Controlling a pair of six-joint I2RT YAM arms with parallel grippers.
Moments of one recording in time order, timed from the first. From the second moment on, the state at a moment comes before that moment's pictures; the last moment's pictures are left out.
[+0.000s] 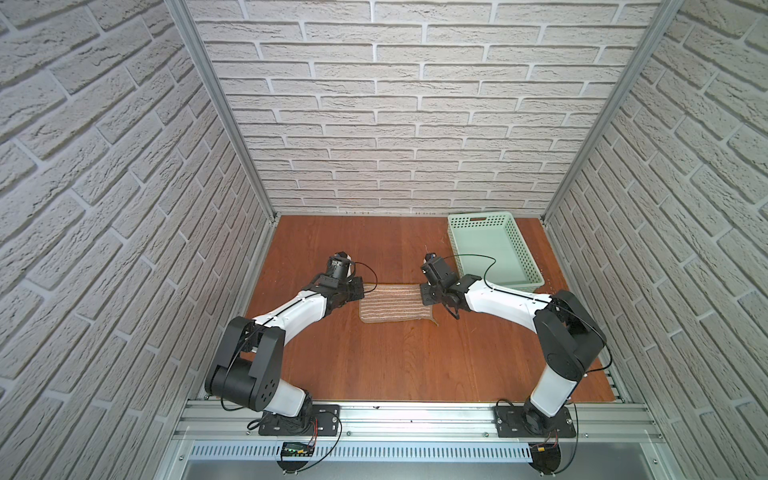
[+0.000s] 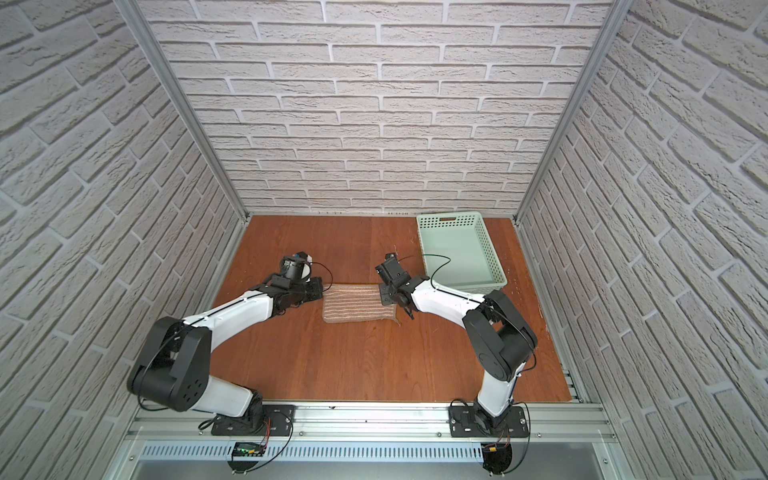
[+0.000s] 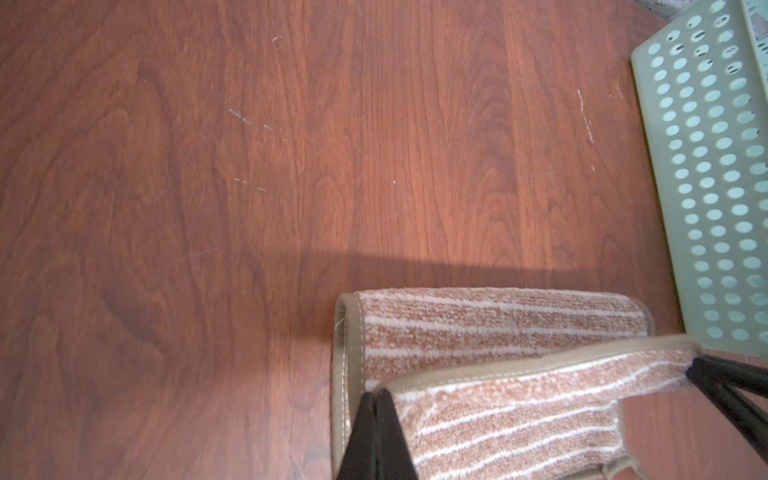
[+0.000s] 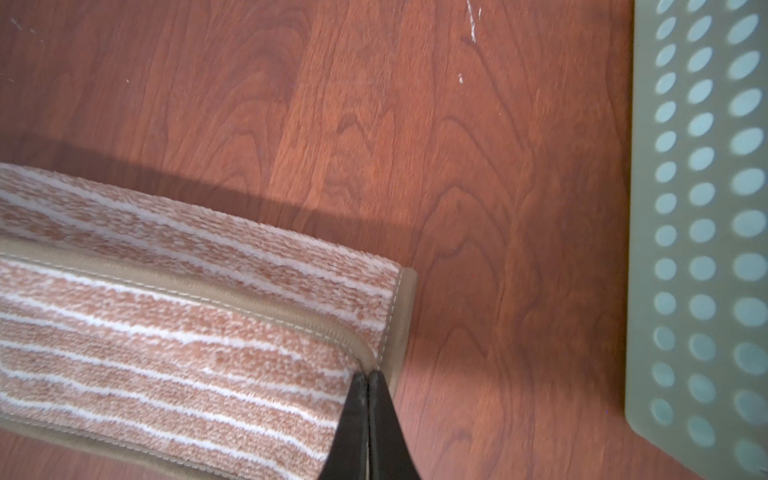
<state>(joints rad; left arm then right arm) -0.27 1.46 0.77 -0.17 0.10 -0.44 0.73 1.76 1.11 -0.33 0.24 0.43</state>
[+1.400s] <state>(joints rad) -0.32 1.48 0.71 -0.16 0.07 -0.50 0.76 1.74 1.02 -0.30 0.26 0.49</state>
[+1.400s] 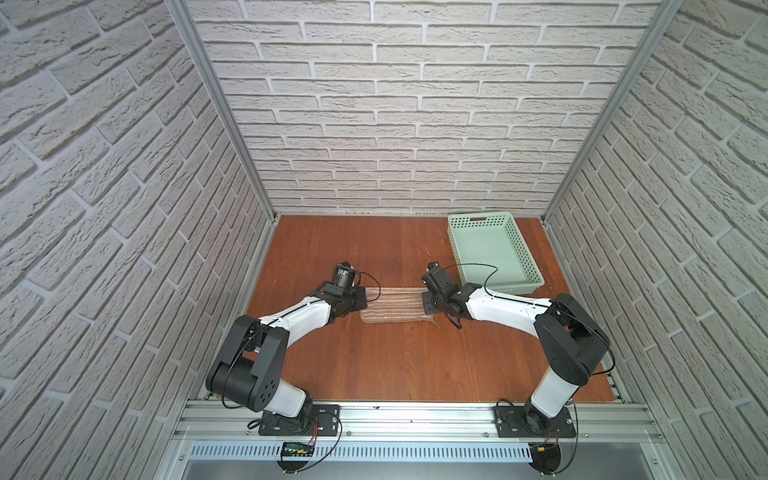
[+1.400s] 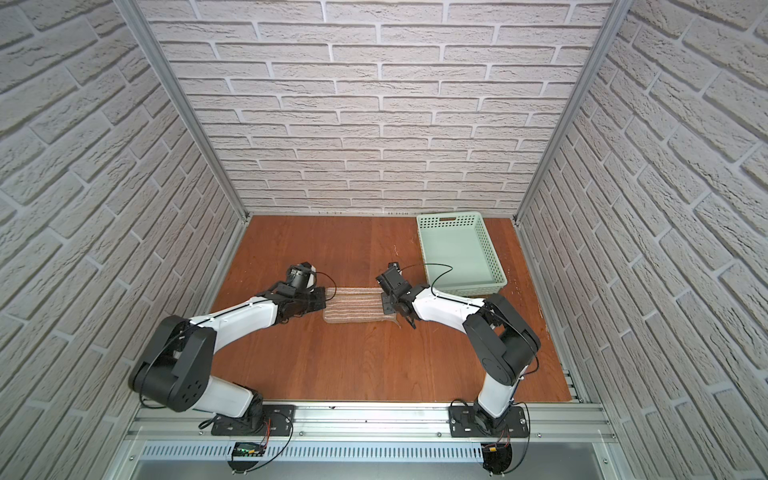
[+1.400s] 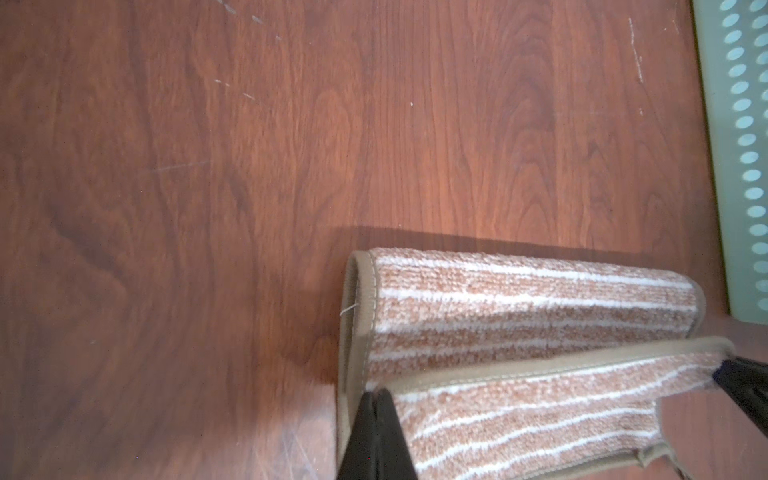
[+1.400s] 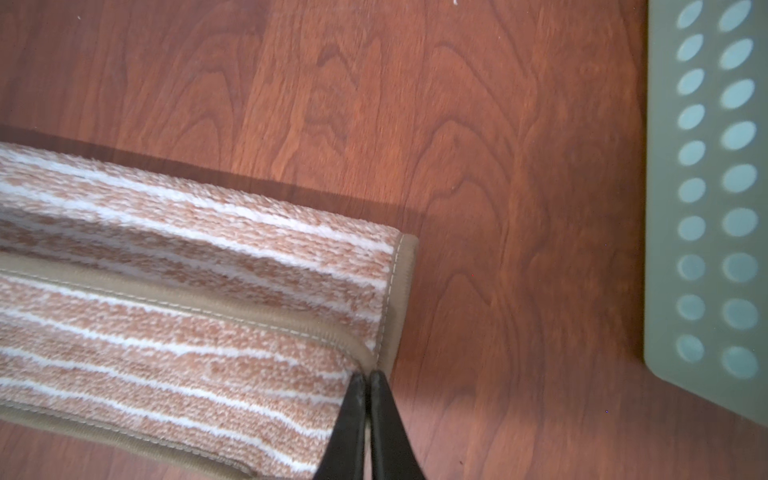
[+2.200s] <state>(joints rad) -0.36 1.33 0.60 -0.17 0.05 -0.61 0.82 1.63 0.89 -0.29 0.28 0.55</state>
